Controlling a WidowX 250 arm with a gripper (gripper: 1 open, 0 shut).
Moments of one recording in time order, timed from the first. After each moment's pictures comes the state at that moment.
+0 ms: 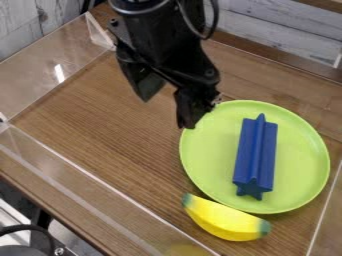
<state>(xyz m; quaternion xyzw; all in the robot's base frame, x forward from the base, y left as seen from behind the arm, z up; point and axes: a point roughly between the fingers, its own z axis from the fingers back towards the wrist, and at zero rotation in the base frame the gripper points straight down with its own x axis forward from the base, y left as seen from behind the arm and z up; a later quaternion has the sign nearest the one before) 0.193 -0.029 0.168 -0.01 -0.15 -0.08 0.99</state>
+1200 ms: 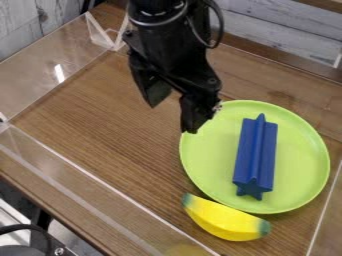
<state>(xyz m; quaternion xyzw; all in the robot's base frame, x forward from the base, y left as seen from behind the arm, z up) 0.208 -0.025 0.148 -0.01 -0.12 -0.10 0.99</state>
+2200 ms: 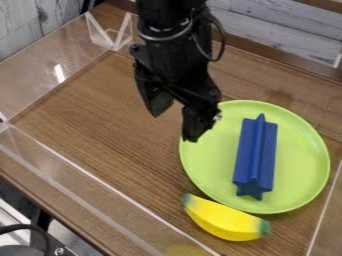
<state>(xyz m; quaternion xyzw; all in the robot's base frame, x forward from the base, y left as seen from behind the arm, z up) 0.213 -0.024 0.128 -0.02 -0.09 -0.10 0.99</state>
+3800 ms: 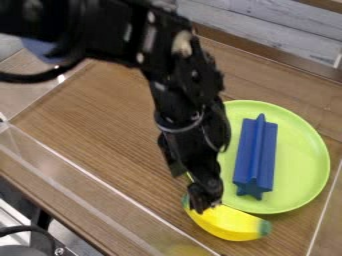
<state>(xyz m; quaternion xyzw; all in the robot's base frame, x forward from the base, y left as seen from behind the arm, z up) 0.194 -0.061 0.066 -0.04 -0.10 -0.27 0.96</state>
